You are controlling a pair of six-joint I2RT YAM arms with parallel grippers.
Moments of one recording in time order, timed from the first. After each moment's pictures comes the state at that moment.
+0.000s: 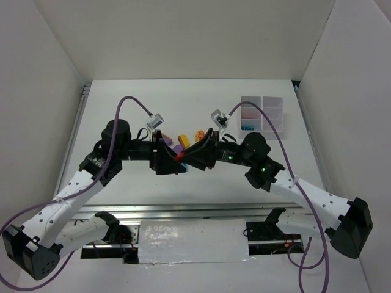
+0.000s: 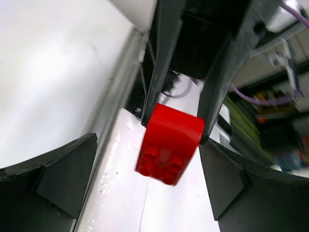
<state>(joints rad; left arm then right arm) -0.50 0.96 0.91 -0.15 0.97 -0.56 0.81 1.03 0.78 0.47 -0.60 0.66</state>
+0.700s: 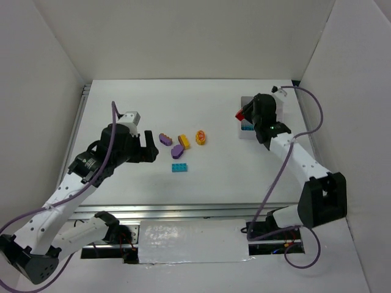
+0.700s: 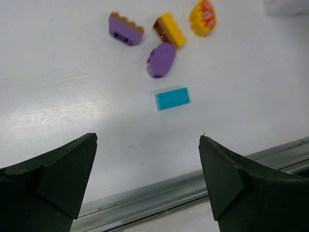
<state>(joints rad) -0.50 0.92 1.04 -0.71 -0.09 -0.42 0.28 1.33 1.01 -0.07 0.30 0.72</state>
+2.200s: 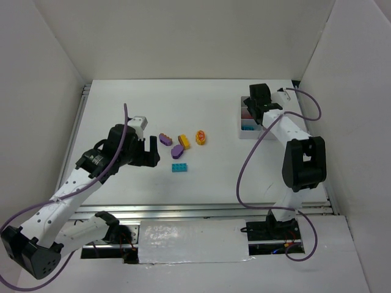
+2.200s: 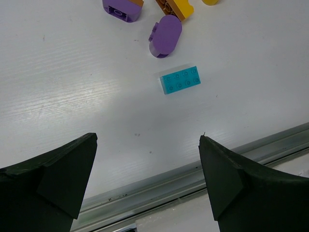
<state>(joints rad) -0.49 0.97 0.99 -0.74 -0.05 -0.34 0.15 1.76 1.35 -0.32 0.49 1.09</state>
